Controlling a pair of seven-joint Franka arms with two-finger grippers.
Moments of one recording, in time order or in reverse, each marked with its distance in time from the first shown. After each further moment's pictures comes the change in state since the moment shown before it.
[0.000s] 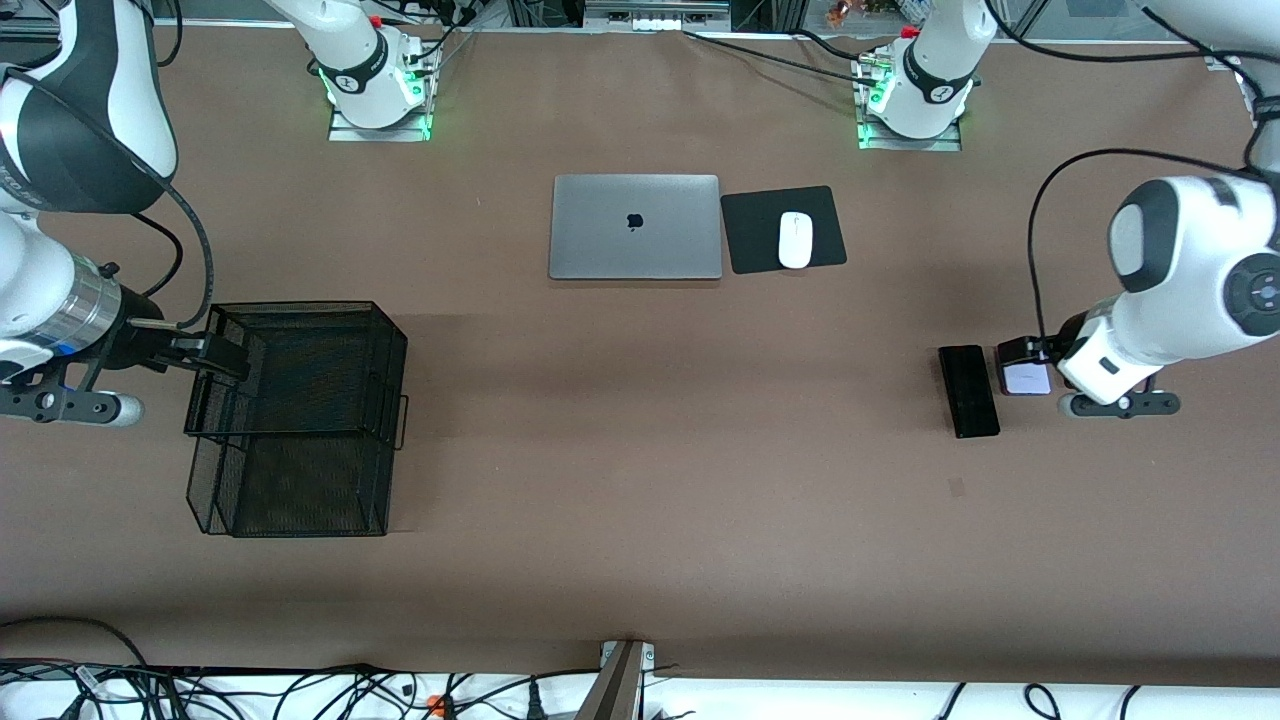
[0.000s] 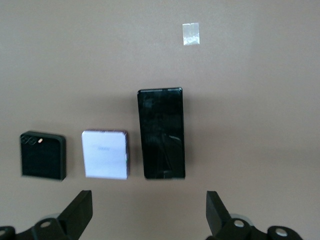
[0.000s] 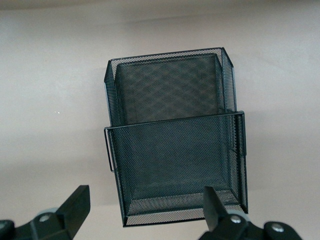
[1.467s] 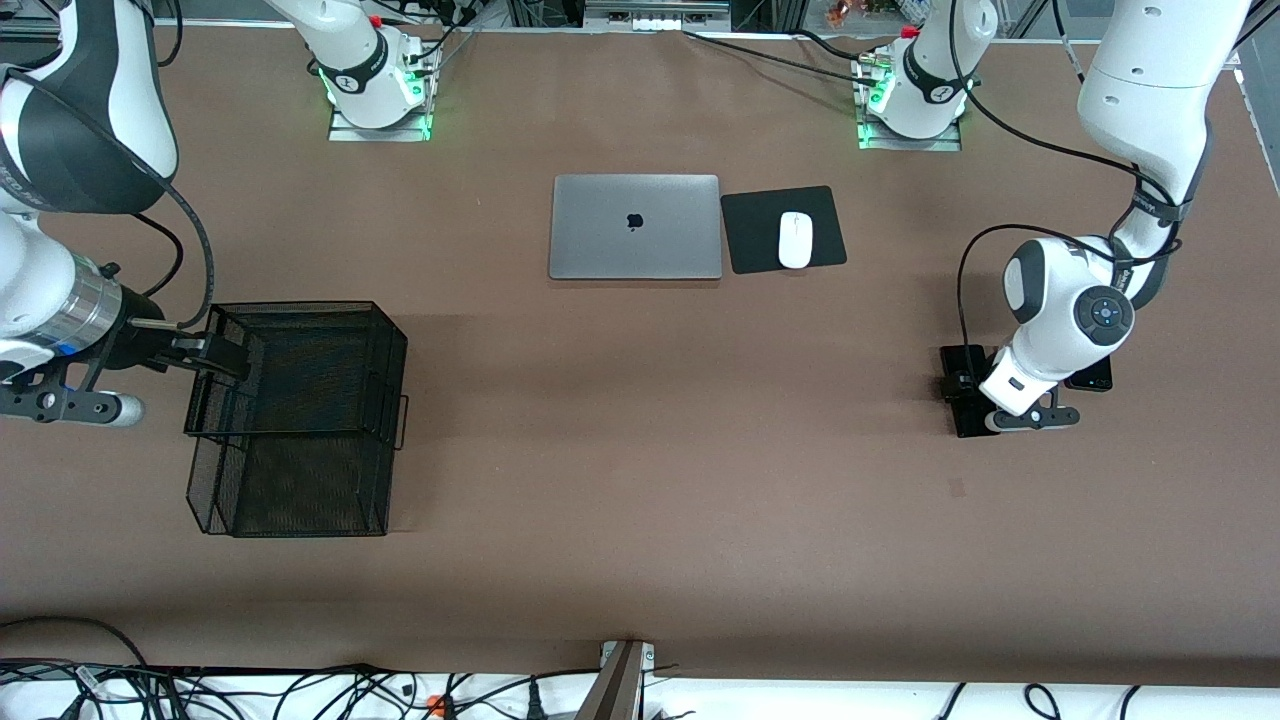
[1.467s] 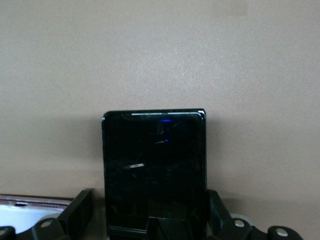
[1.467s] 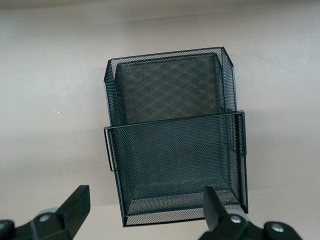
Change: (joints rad) left arm 0.008 0.223 0.002 -0.222 0.001 0.598 -0.050; right arm 0.000 0.000 0.000 -0.001 0.000 0.000 0.000
